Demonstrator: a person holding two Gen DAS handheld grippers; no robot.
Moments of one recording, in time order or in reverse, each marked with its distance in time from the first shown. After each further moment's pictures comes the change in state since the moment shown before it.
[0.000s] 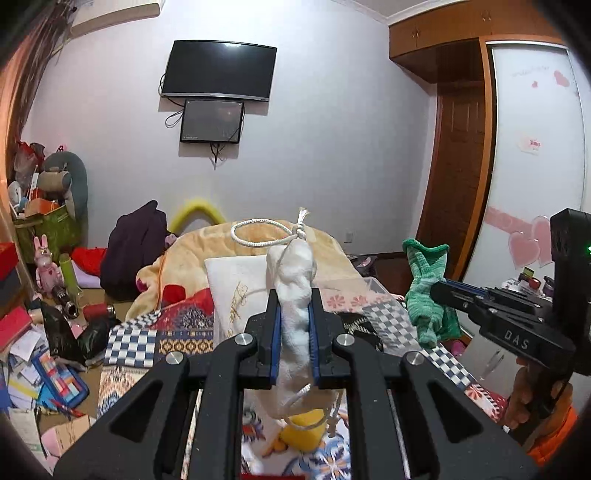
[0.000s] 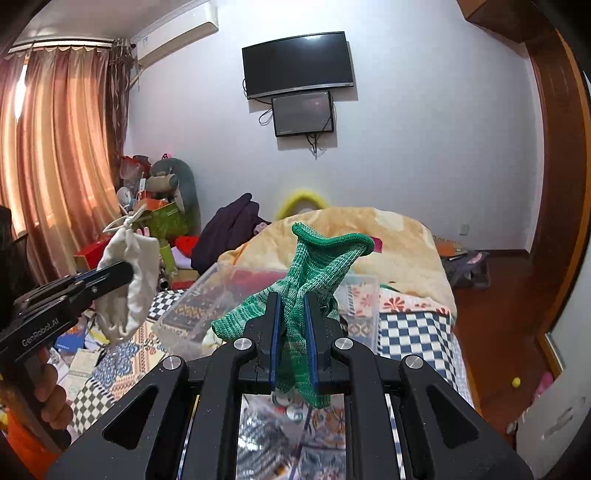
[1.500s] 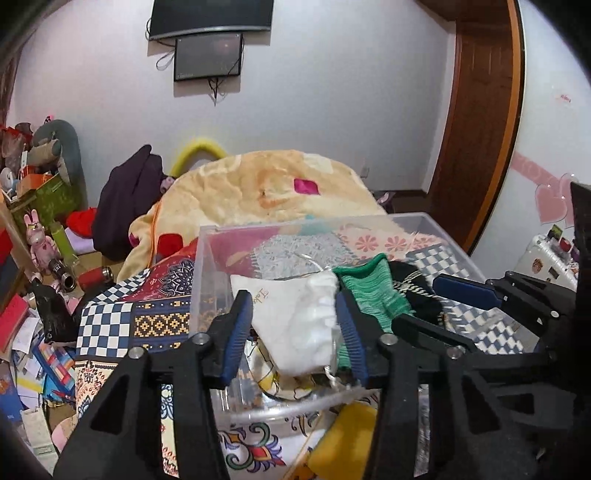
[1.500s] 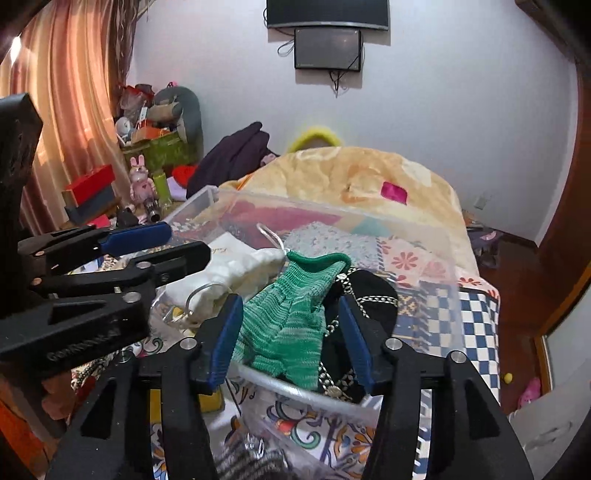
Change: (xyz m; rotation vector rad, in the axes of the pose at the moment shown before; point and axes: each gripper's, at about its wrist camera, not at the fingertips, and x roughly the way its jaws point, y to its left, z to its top) left arm 0.098 0.010 -0.023 0.023 0.268 0.032; right arm 0.080 0.020 -0.021 -0.105 0.249 0.001
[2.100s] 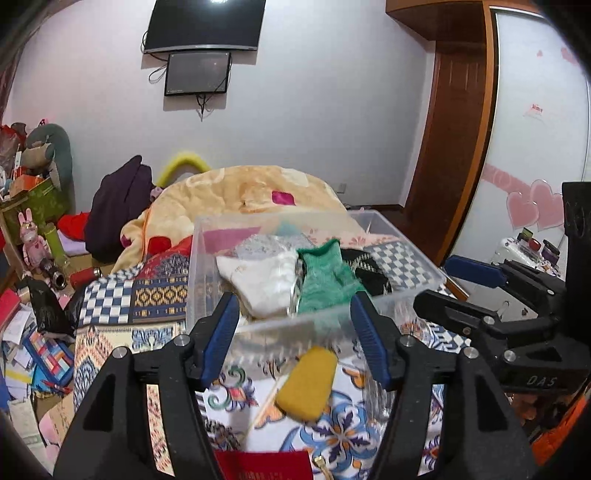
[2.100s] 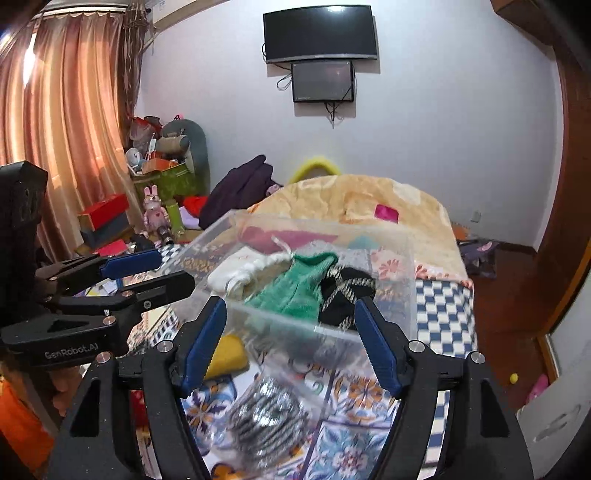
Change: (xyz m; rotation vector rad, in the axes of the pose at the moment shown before) left arm -0.057 -0.008 -0.037 -0.006 -0.057 -0.081; right arm -0.058 0.001 -0.029 0.038 -0.114 0.026
